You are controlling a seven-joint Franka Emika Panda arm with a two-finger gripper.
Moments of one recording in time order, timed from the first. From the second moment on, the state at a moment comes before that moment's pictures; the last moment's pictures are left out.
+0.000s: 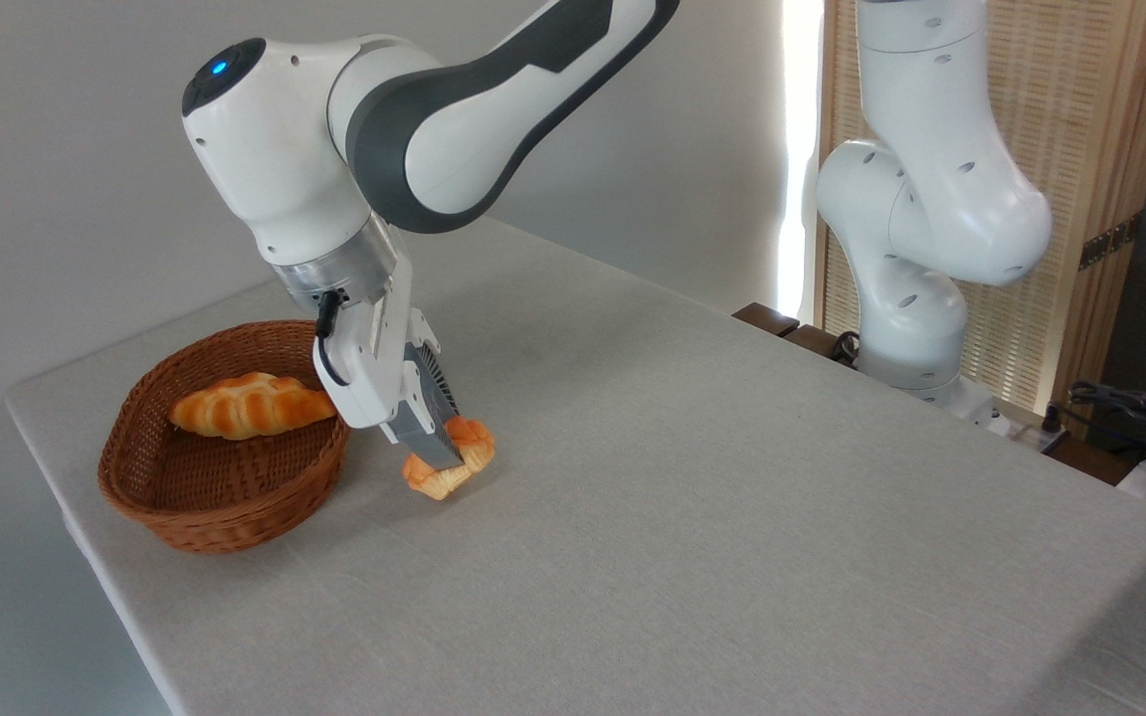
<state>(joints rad) -0.09 0.18 -0.15 -1.76 -0.05 1.71 1.21</state>
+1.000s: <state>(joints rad) -0.08 0.02 -0.01 -1.64 -0.05 1.68 0.90</state>
